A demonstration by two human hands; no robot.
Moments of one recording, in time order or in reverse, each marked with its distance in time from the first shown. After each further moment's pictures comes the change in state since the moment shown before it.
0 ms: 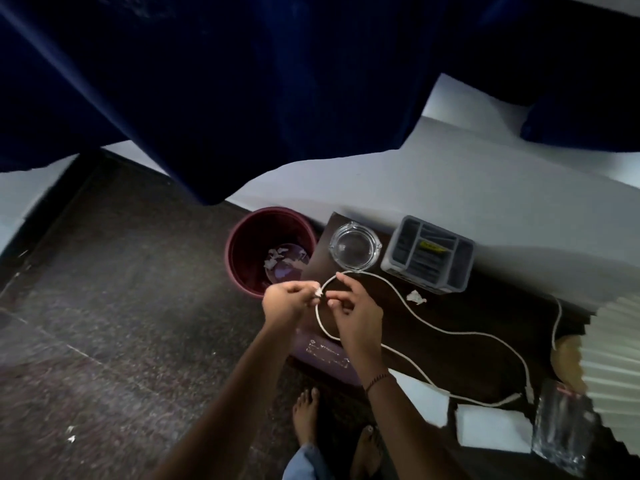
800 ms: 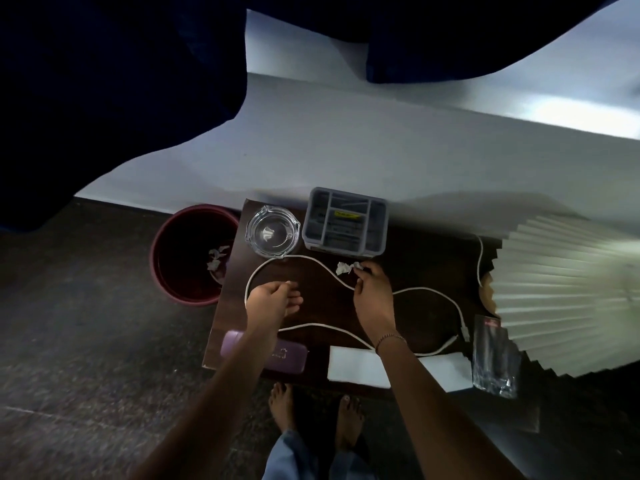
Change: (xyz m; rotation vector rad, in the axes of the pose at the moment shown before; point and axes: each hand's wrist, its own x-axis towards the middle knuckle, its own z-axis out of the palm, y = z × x) left_hand -0.006 -0.043 0.083 0.248 -0.125 -0.118; right_hand 0.037 0.109 -0.103 -0.491 0.093 0.125
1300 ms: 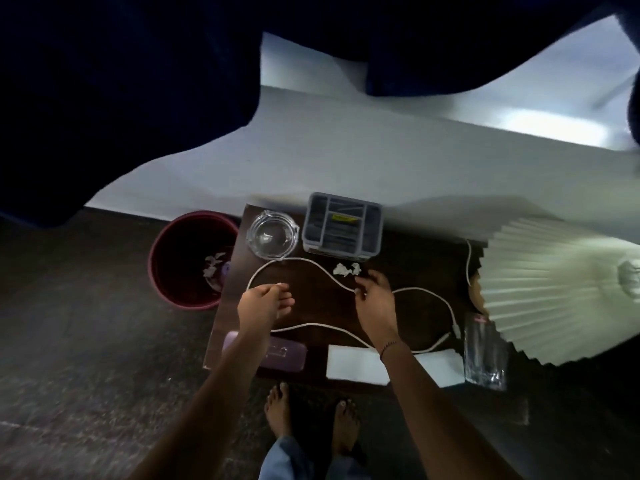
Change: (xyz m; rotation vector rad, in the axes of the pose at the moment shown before) left_hand -0.007 0.000 -0.017 -0.050 0.017 0.038; right_hand -0.021 -0.004 -0.015 0.112 -0.022 0.114
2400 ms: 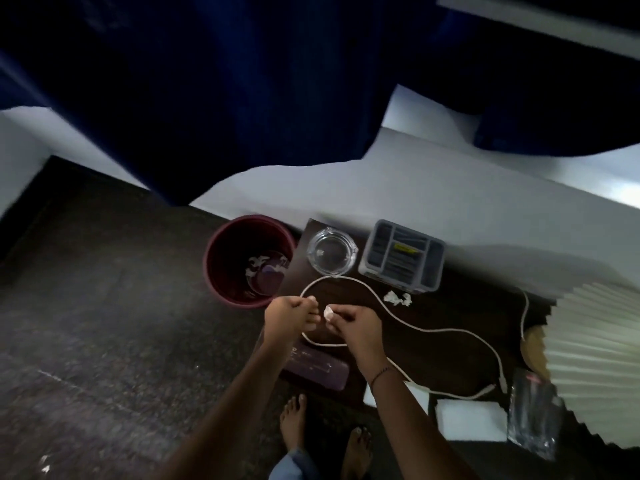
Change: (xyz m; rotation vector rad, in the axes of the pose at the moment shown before) left_hand 0.007 0.008 -0.048 0.046 0.011 -0.002; right_hand -0.024 -0.081 0.062 0.517 -0.298 0.124
